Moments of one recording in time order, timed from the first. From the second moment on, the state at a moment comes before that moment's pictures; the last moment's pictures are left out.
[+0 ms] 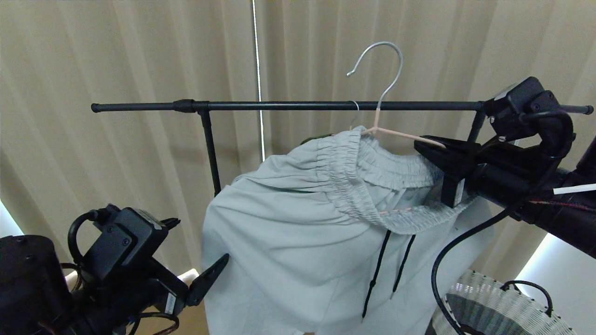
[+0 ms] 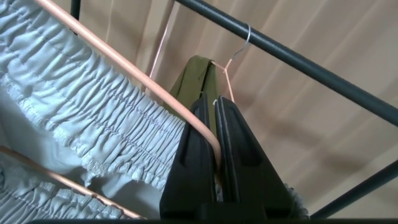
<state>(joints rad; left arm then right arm) -0.57 1.38 -0.23 -0.93 0.17 0.32 0.53 1.45 -0.72 -0.72 -0.09 -0.31</state>
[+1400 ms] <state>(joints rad) -0.45 1.42 -0.15 -0.93 0.18 0.32 0.47 1.41 -0.73 -0.71 -0.11 -0.31</state>
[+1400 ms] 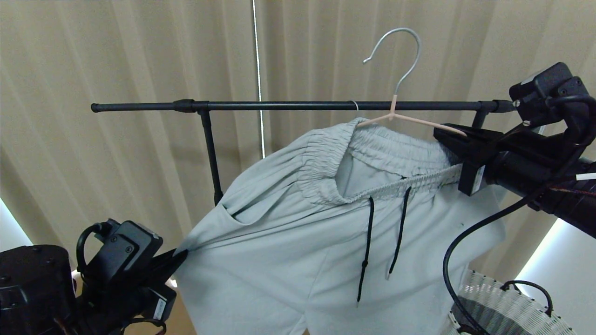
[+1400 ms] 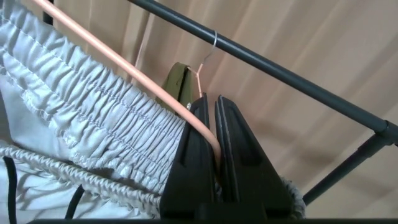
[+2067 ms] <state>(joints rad) -0.48 1.34 -0.12 -1.05 0.17 0.25 0.36 1.35 -0.72 -0.46 -0.14 -0.31</state>
